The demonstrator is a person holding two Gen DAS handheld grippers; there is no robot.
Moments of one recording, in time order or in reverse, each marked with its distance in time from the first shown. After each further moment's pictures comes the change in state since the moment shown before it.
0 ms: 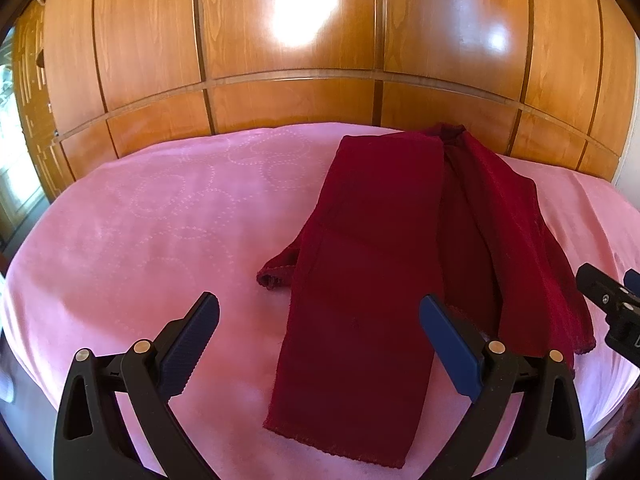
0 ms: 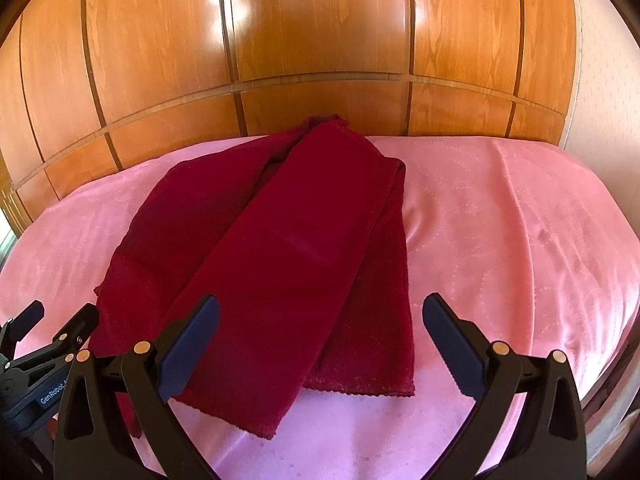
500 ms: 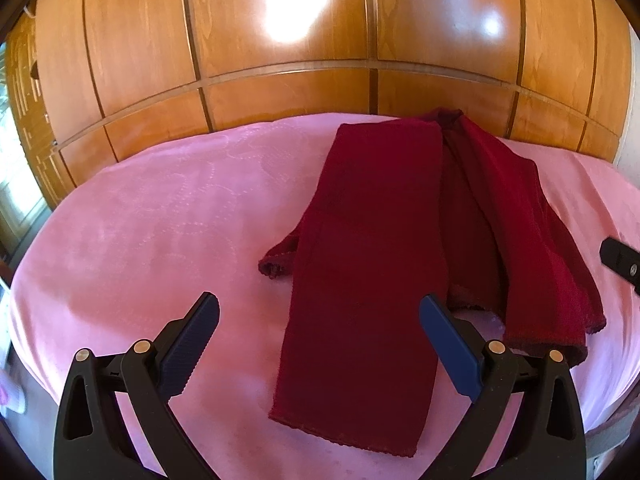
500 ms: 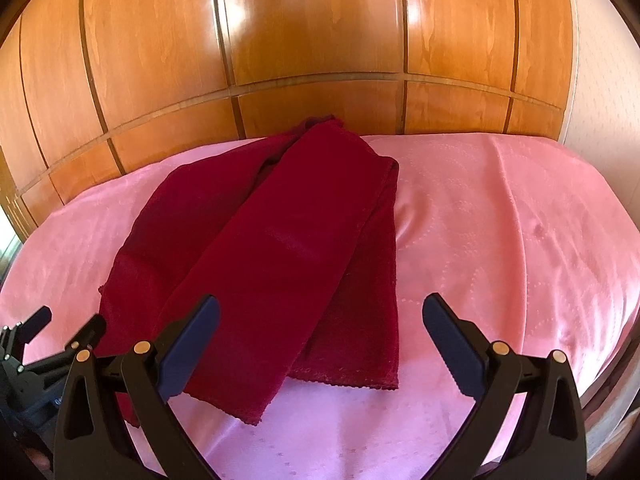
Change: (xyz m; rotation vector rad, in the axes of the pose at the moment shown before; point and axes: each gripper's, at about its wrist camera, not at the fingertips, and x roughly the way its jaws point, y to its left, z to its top) left arm 0.005 -0.003 -0.011 0.050 0.025 0.011; right arm -0.006 -0.017 0.002 0.032 0.000 0.022
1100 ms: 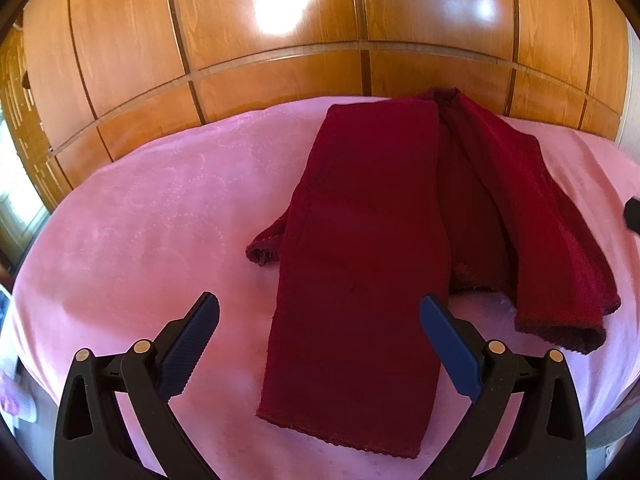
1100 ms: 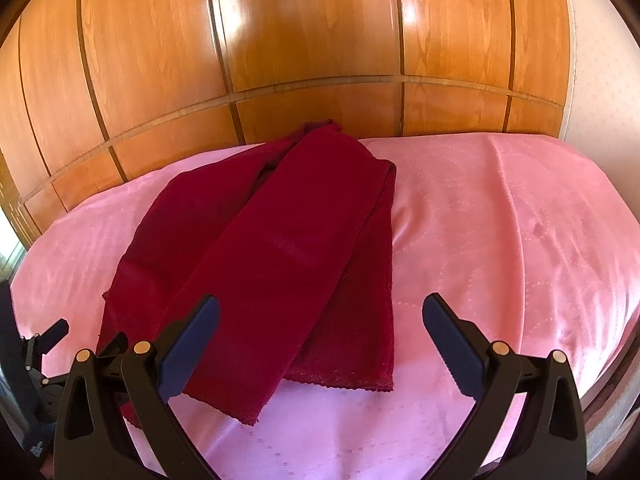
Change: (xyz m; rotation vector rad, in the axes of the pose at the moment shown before) left arm 0.014 -0.012 -0.010 0.049 0.041 0.019; right arm -0.006 -0.006 0.002 0.013 -0.012 0.016
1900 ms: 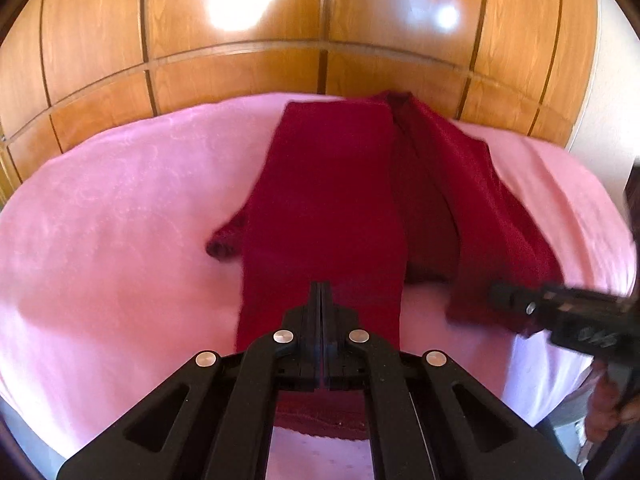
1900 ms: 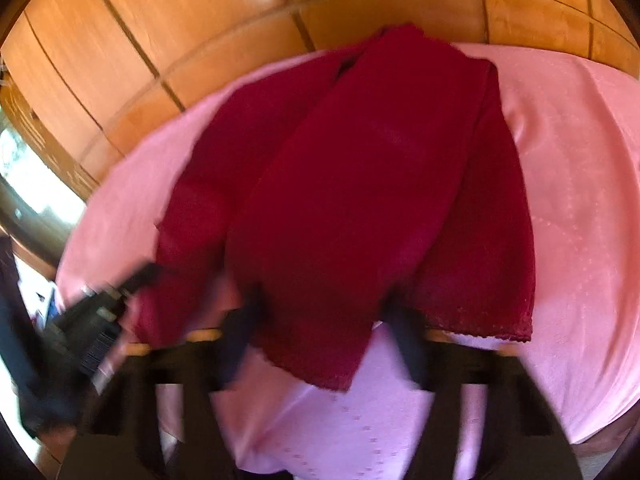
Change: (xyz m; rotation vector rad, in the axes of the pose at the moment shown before) left arm -0.009 0.024 0.002 -0.024 -0.003 -0.253; right arm 0.060 0.033 -0.040 0.005 0.310 0.316
